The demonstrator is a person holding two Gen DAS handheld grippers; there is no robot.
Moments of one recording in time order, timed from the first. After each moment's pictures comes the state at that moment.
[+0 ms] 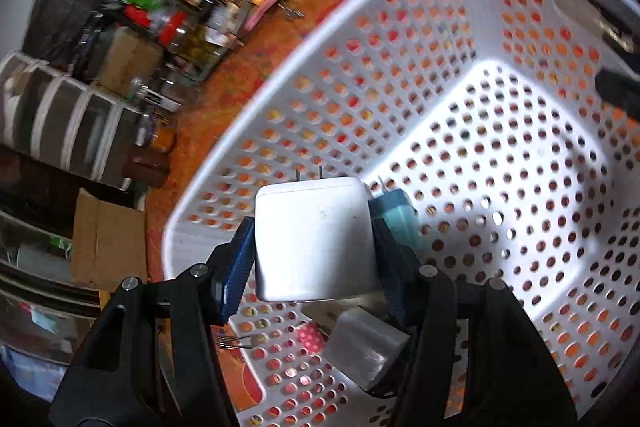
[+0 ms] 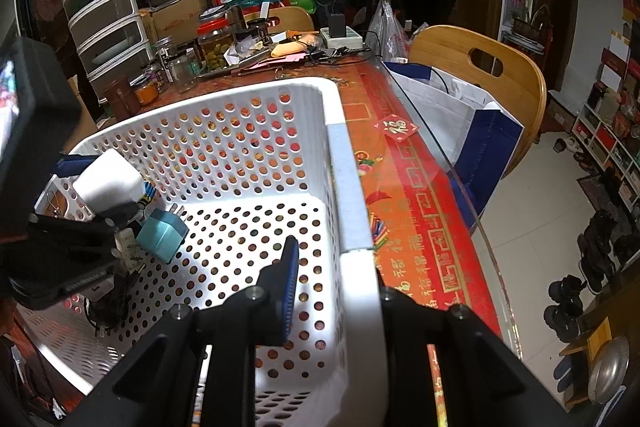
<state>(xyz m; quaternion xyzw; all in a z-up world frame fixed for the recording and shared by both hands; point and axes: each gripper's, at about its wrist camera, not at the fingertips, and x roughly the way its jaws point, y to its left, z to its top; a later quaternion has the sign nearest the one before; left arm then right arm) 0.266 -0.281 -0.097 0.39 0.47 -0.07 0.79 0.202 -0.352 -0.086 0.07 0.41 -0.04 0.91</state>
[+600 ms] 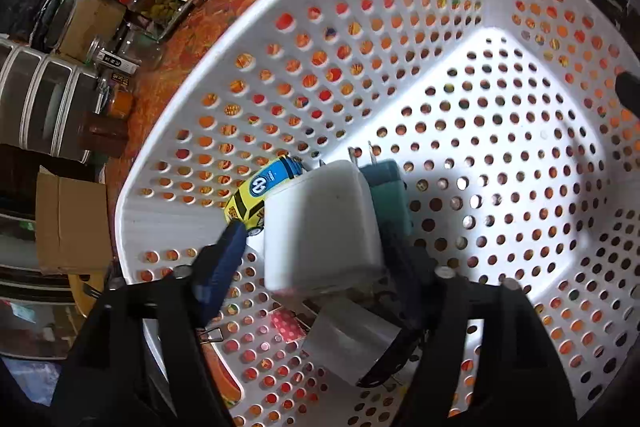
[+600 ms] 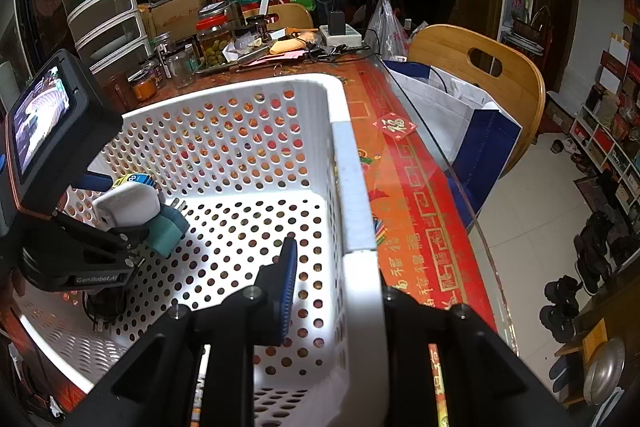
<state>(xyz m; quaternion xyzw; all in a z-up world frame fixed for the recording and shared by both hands) 0.300 -0.259 -0.113 0.34 0.54 -0.09 0.77 0.201 -0.350 -0.086 0.07 0.42 -0.04 0.91</state>
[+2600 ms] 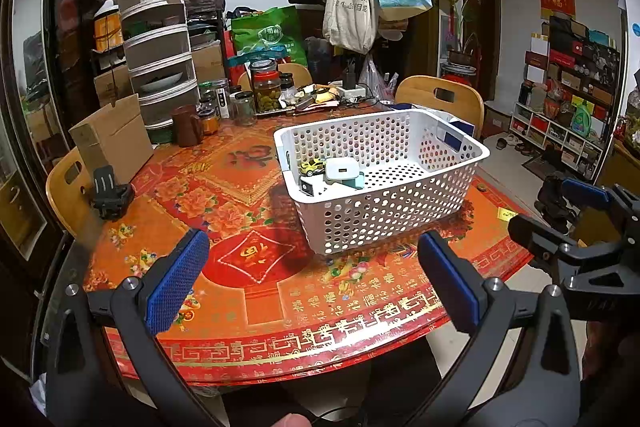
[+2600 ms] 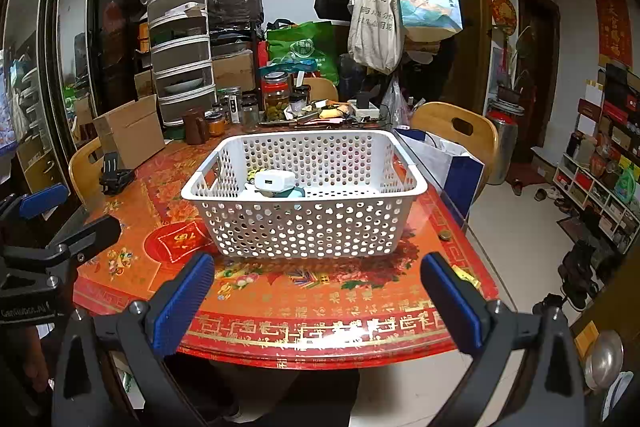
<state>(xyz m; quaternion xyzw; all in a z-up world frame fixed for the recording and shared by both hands) -0.050 -0.074 0.019 0.06 0.26 -0.12 0.96 -0.039 -0.216 0.004 0.03 0.29 -0.05 0.96</state>
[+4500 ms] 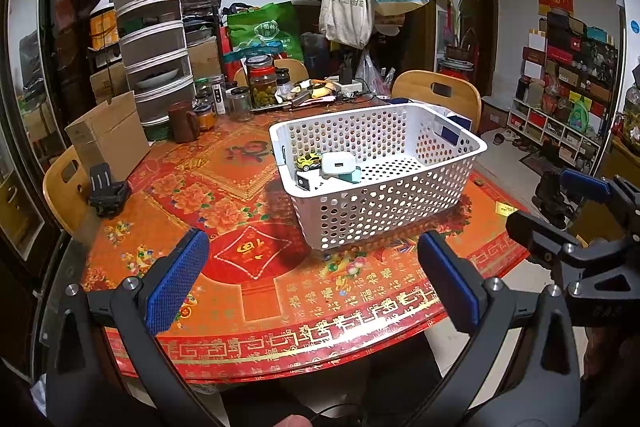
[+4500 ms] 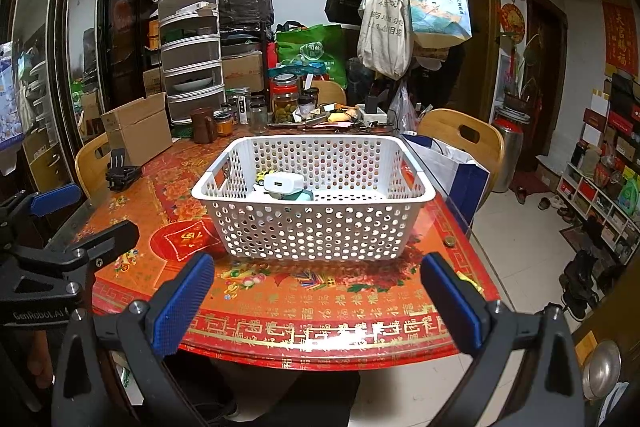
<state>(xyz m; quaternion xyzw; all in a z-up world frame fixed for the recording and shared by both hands) -0.046 -0.083 0.014 0.06 0.27 -0.12 0.95 -0.039 -0.204 0.009 0.02 0.29 -0.03 0.96</state>
